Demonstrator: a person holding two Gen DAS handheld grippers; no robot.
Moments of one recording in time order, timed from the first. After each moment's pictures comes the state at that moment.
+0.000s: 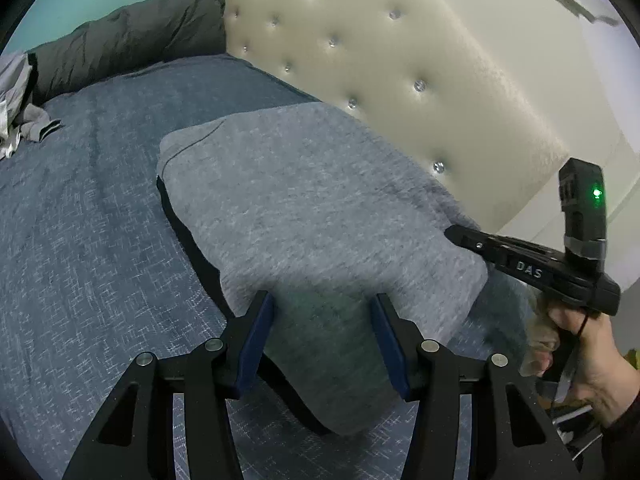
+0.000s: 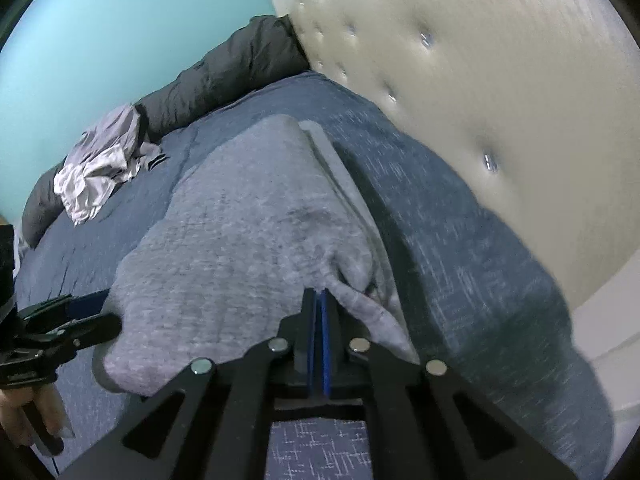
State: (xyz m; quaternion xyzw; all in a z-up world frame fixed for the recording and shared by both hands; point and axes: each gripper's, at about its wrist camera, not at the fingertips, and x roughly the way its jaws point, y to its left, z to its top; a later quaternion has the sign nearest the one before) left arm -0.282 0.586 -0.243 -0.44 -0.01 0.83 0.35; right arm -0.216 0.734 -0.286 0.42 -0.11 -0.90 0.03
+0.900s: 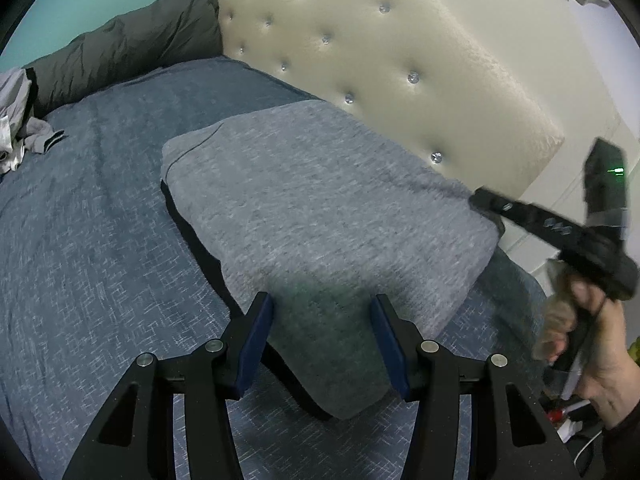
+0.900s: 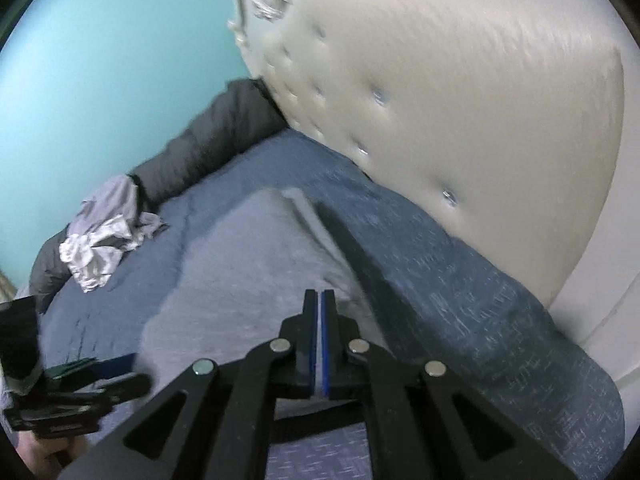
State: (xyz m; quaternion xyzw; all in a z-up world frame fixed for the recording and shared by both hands) left arm -0.280 0.582 -0.232 -0.44 0.01 0.83 0.35; right arm -0.191 0.754 -0.232 0.34 -0.16 -0.93 0.01
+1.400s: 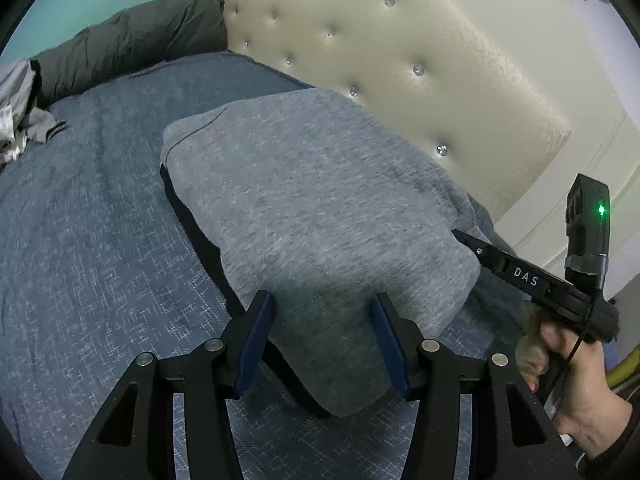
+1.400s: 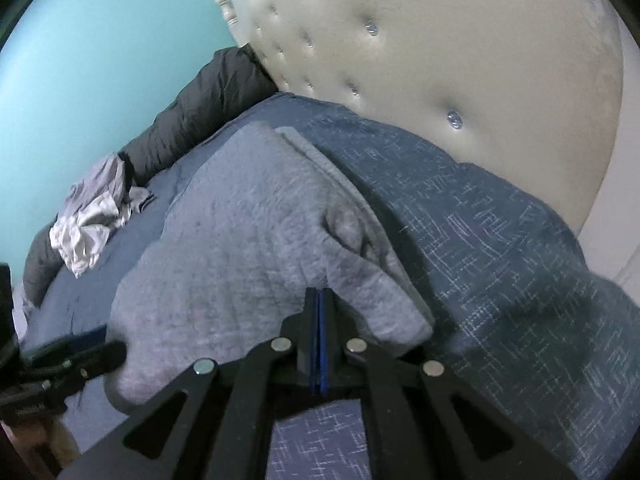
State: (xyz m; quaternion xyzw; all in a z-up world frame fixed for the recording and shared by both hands) left arm -0.277 0.587 -0.242 -0.44 0.01 0.83 0.34; right arm -0.195 0.748 -0.285 0.38 -0.21 -0.90 -0.01
